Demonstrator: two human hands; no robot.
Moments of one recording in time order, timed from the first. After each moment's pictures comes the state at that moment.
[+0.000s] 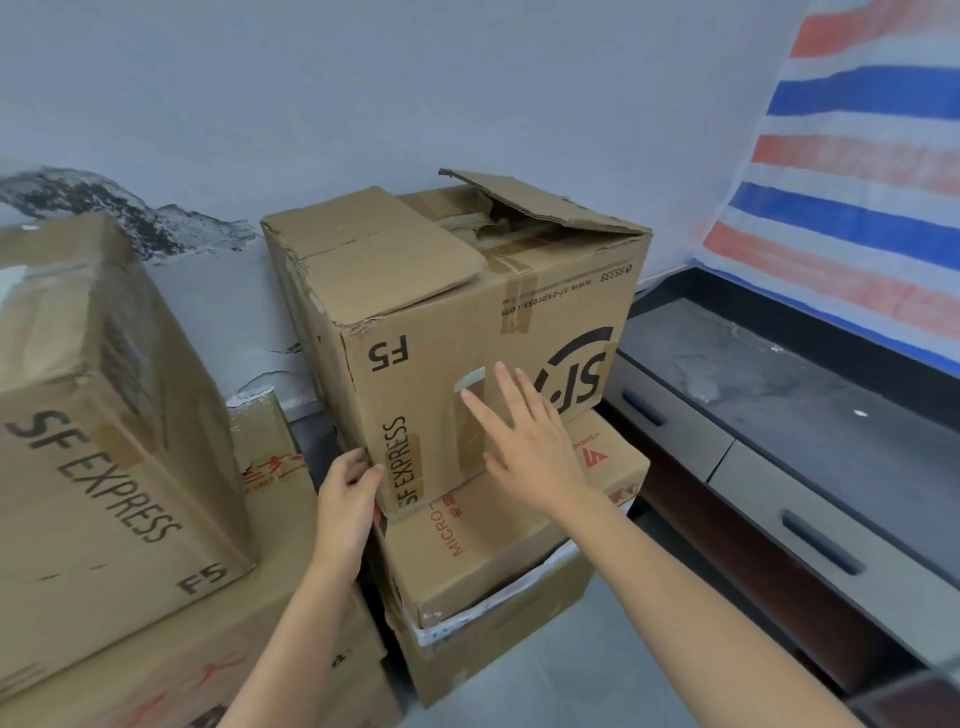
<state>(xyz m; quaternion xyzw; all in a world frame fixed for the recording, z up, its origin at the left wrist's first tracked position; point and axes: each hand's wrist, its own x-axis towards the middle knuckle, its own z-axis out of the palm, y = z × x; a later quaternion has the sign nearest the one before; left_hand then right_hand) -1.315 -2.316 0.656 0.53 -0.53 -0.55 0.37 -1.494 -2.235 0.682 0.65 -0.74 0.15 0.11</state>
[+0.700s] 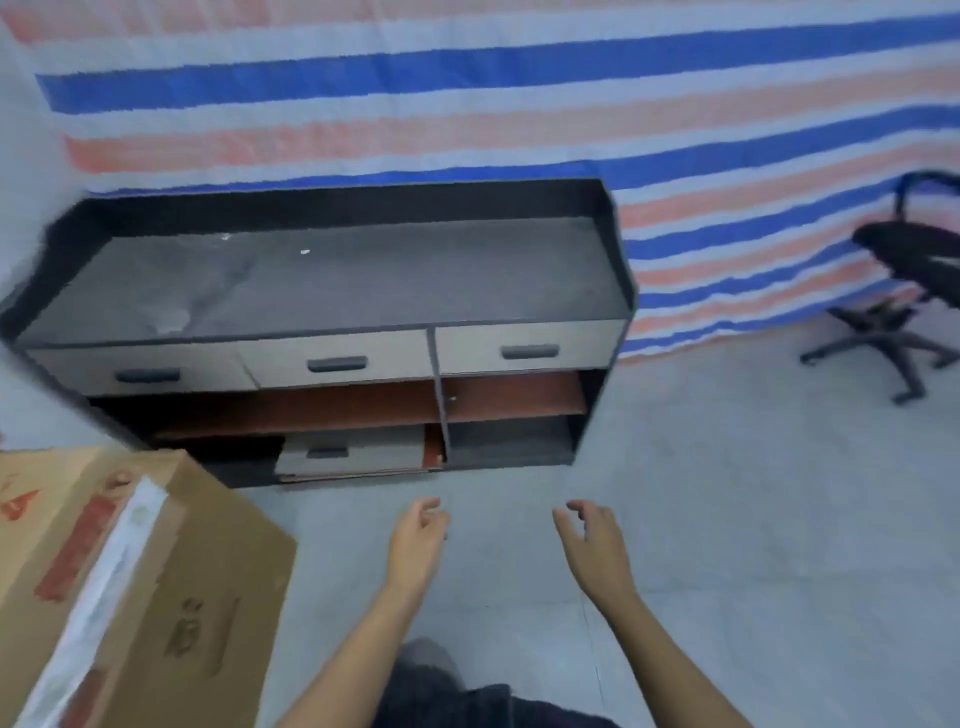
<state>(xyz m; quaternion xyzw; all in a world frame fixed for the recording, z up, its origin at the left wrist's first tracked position) -1.508 -1.878 0.561 0.22 -0.78 -0.57 -0.15 -1.481 -1.690 0.536 -0.21 -0.88 0.43 -0.07</state>
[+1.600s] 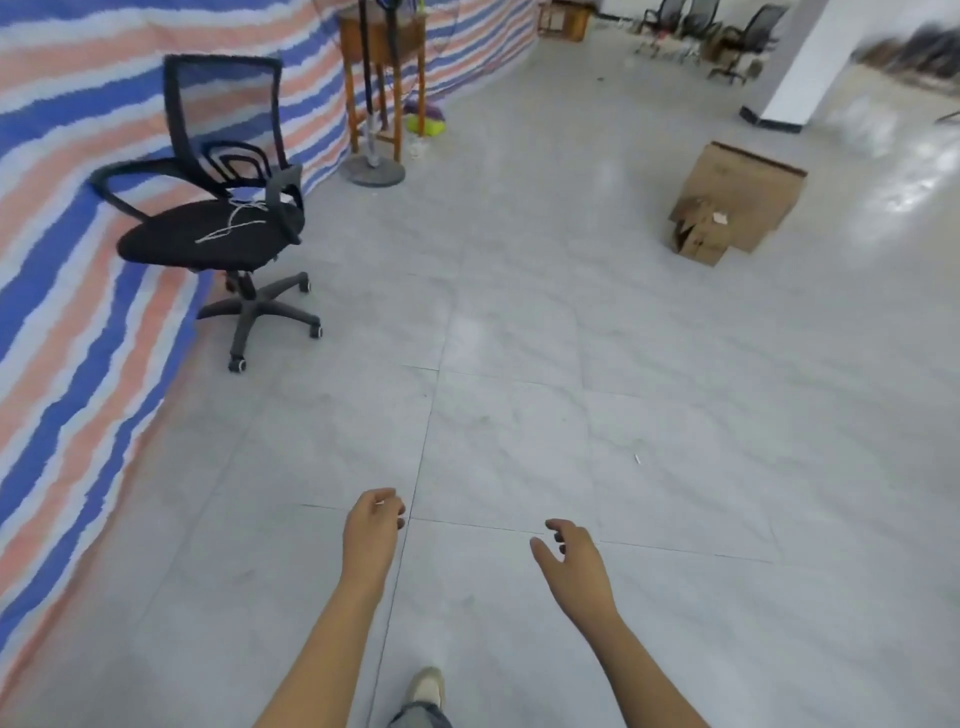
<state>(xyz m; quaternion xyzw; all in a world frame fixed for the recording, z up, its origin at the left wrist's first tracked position) -1.522 -1.297 0.571 -0.26 -0.70 -0.44 -0.50 -1.309 -1.317 0.556 -0.74 -0.54 0.36 0.18</state>
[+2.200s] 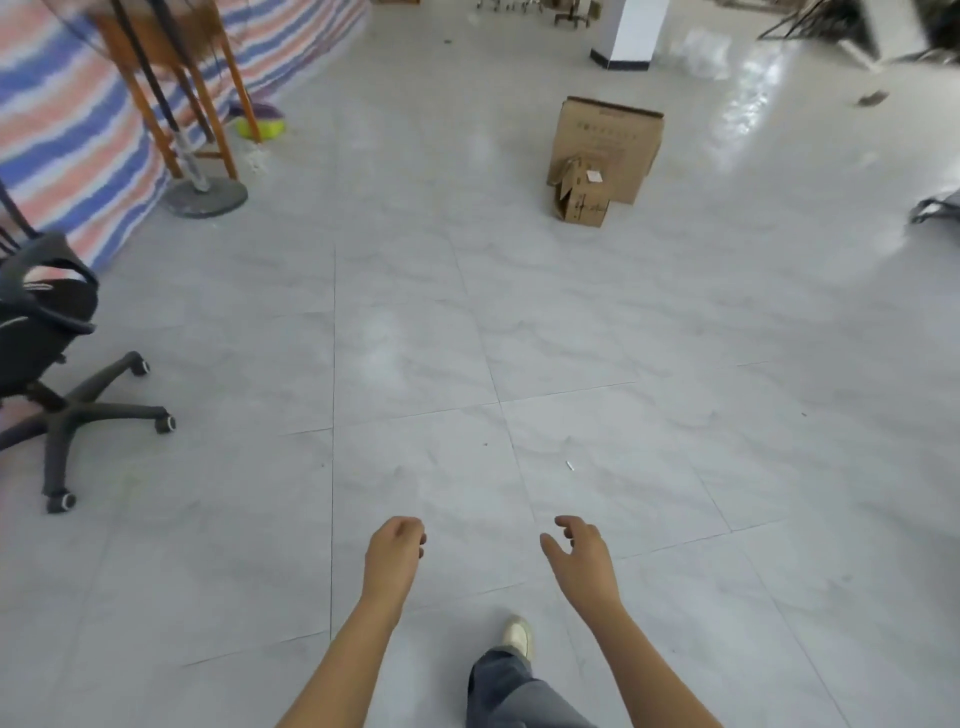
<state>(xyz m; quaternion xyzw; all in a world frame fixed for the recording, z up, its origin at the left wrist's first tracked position) -1.334 -1.076 0.545 -0.40 -0.68 -0.25 -0.56 -1.141 -1.136 0.532 -0.82 -0.39 0.34 0.24</state>
